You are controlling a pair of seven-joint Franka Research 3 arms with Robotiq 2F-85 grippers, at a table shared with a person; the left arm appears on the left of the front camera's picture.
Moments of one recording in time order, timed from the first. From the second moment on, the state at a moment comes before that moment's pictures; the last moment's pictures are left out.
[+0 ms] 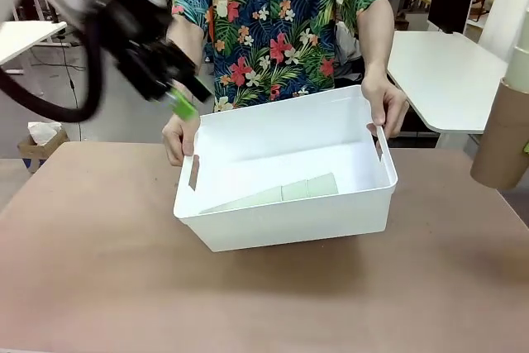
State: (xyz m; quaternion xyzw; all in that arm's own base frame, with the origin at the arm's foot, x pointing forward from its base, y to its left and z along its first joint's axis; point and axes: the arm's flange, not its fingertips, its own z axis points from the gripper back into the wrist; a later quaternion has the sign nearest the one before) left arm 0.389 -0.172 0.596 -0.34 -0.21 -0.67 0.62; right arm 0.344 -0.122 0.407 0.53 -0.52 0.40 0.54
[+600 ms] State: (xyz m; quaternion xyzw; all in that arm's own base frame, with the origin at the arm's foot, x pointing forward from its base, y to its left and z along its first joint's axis) left arm 0.398 0.057 0.609 -0.39 -0.36 -0.62 0.58; right arm 0.344 -0.122 0.407 0.53 -0.52 0.40 0.54
